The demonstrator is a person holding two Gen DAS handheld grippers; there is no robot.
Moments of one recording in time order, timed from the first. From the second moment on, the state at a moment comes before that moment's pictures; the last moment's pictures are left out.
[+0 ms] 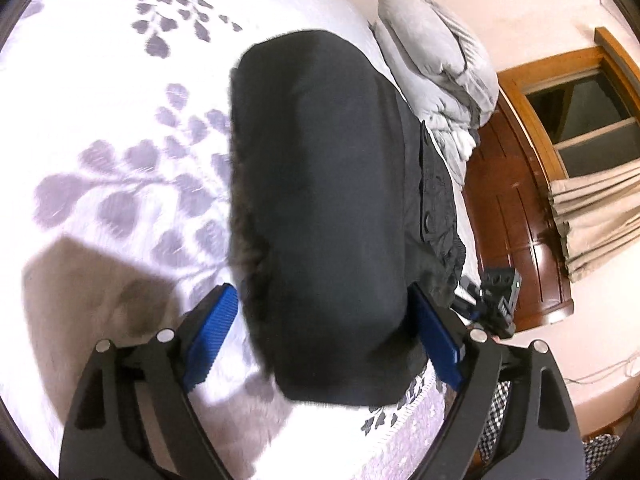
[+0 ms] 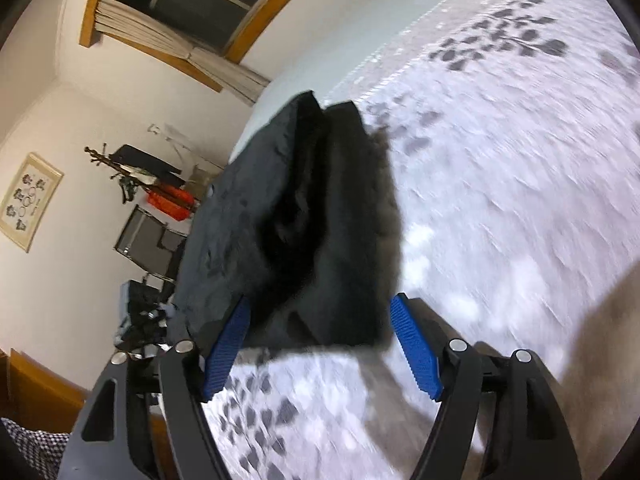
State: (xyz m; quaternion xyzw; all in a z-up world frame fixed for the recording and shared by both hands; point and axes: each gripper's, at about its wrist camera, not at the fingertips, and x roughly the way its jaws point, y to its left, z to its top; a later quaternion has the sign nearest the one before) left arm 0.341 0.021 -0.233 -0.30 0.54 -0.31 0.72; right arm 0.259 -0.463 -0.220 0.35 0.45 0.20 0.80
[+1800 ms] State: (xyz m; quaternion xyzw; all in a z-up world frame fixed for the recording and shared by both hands) left arm 0.134 -0.078 -0.035 0.03 0.41 -0.06 0.91; right arm 0.105 -0.281 -0.032 0.04 0.43 -0.03 0.90
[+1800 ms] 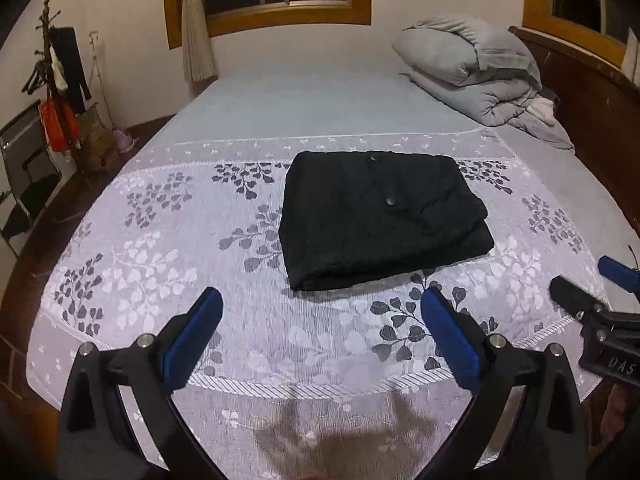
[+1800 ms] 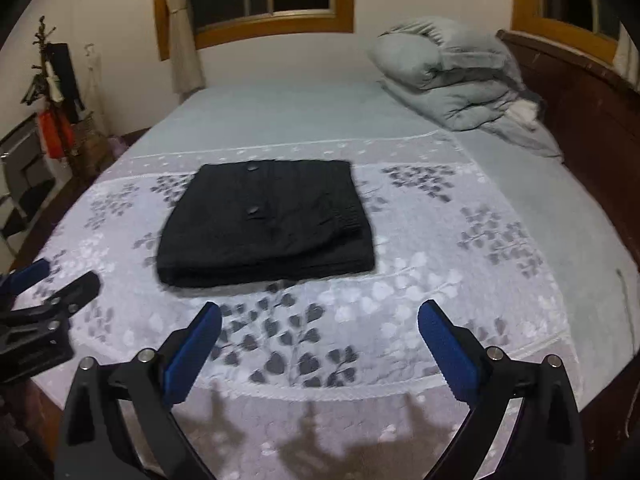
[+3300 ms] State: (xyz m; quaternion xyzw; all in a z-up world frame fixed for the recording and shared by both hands) left arm 0.122 -0.070 -0.035 0.03 0.42 -0.07 0.91; right arm 0.103 -0.269 -0.035 0.05 0.45 -0.01 0.89
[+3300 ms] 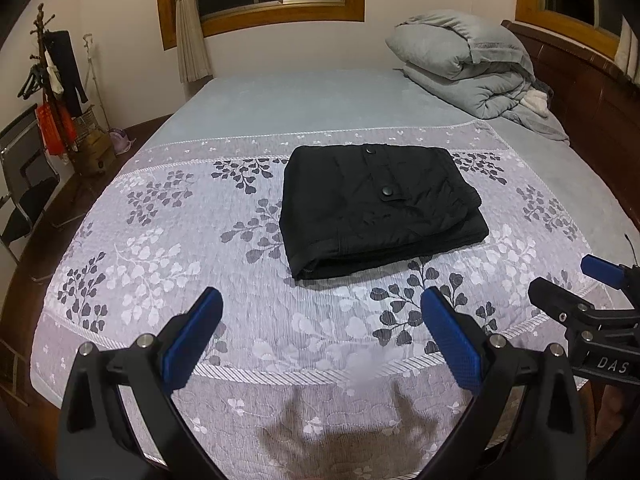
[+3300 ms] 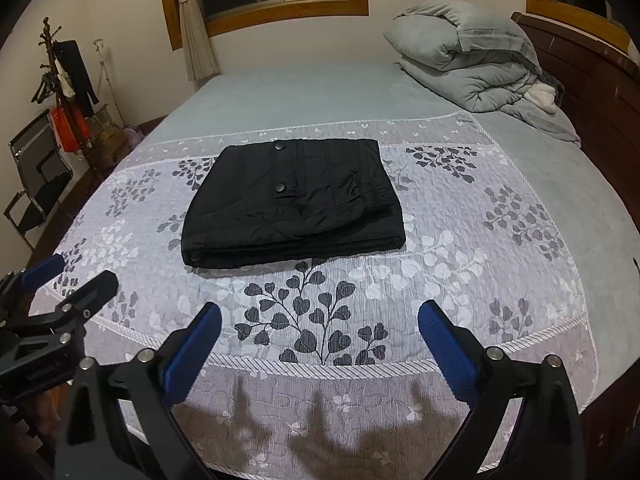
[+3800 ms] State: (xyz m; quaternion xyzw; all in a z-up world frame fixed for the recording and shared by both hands) left arm 0.126 -0.069 -0.038 0.02 0.42 -0.07 0.90; right arm 0.106 -0.268 -0.041 0.04 0.45 -0.02 0.89
